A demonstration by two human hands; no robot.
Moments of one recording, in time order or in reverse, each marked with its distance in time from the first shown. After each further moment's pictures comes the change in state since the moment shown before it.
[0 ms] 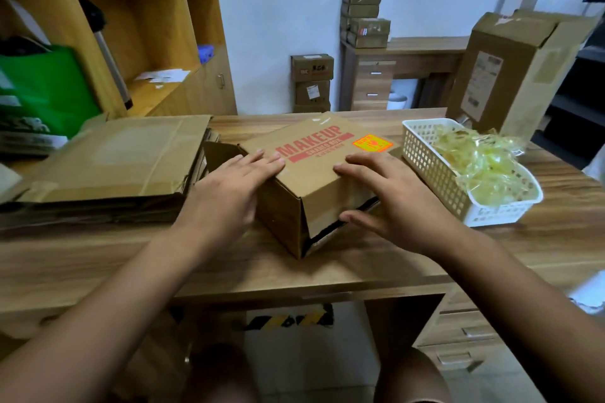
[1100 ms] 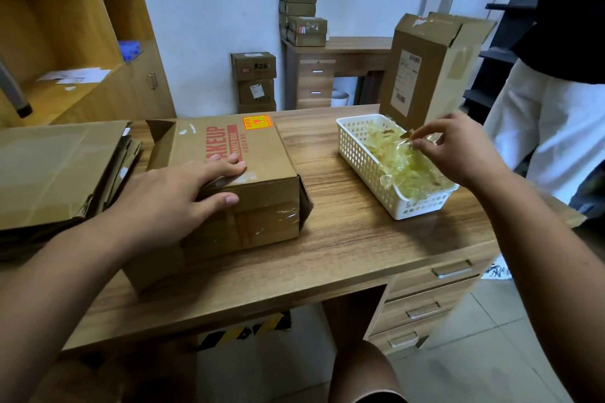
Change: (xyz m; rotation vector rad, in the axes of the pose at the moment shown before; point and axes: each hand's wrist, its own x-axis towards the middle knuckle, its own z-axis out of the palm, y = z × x) left_hand 0.048 0.015 -0.001 -0.109 -0.348 -0.092; right_hand -0.035 0.136 -0.092 -0.150 0.154 0.734
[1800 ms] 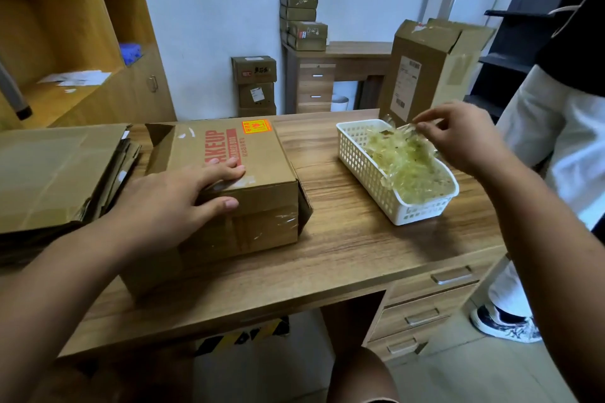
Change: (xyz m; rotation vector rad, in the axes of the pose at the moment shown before) left_hand 0.002 0.001 0.000 0.026 -0.009 -0.042; right_hand 0.015 -0.014 -0.019 0.032 0.045 -0.044
